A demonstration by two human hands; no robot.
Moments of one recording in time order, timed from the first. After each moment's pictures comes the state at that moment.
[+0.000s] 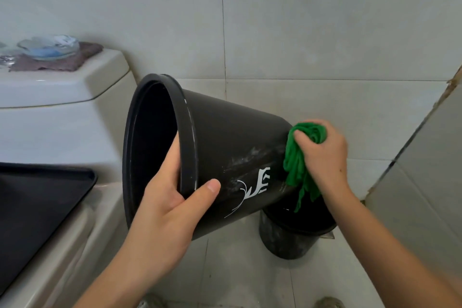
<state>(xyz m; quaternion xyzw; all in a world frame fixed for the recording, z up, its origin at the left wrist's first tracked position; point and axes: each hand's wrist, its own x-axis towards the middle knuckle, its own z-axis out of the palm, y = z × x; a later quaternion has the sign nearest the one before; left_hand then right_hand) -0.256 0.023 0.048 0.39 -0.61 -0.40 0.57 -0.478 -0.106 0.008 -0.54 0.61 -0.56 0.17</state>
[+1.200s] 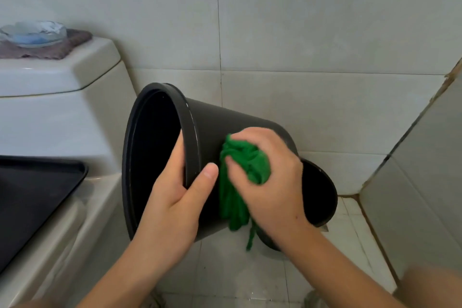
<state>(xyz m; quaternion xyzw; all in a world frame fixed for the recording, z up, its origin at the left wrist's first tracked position) -0.272 0.013 0.031 0.39 -0.59 -0.39 0.59 -0.409 -0.030 0.021 -0.70 0.39 -0.59 0.11</state>
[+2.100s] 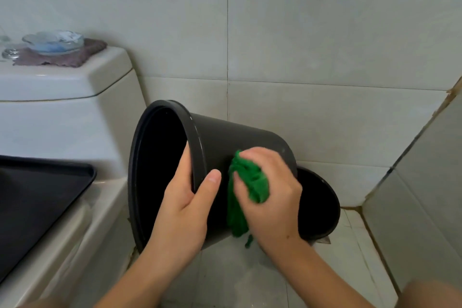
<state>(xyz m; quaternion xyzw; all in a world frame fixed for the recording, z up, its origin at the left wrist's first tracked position) -0.275 0.011 0.026 0.41 -0.56 -0.38 0.61 -0.401 -0.033 -0.007 -0.68 0.40 -0.62 0.04</state>
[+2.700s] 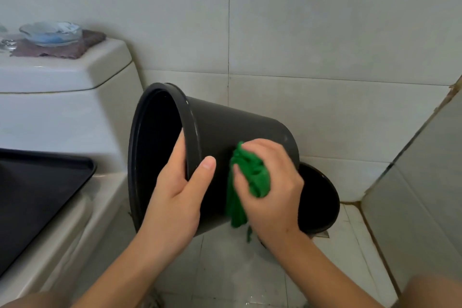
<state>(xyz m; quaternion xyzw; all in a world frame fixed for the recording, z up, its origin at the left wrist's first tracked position) -0.265 0.010 0.035 0.40 -0.57 -0.38 0.61 -0.400 -0.032 -0.005 -0.68 0.39 -0.62 0.03</state>
